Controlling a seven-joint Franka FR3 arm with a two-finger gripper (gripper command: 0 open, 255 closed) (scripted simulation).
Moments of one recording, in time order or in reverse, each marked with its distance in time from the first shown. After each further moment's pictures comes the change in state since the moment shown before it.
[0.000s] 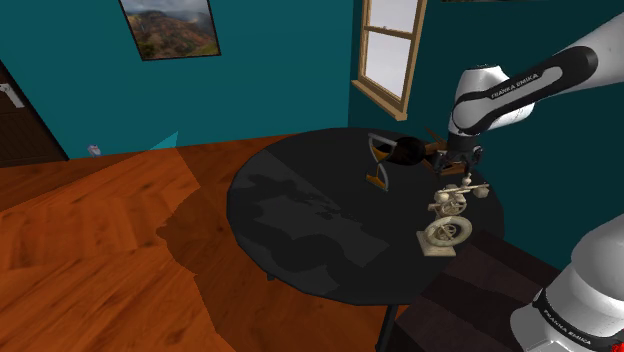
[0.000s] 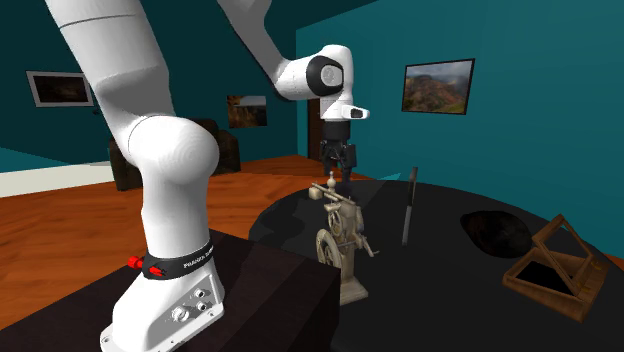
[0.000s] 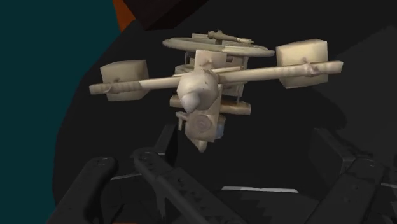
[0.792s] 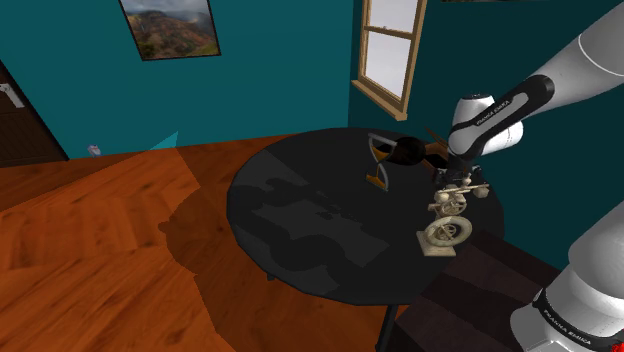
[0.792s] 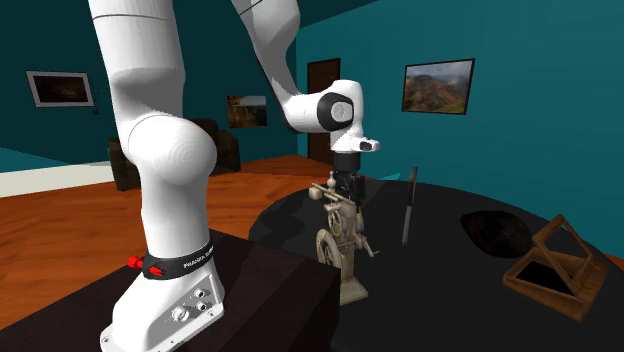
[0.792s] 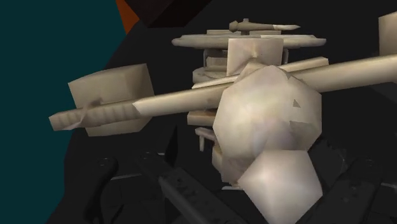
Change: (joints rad) arm -0.048 0.214 -0.034 -0.023 -0.040 0.221 0.059
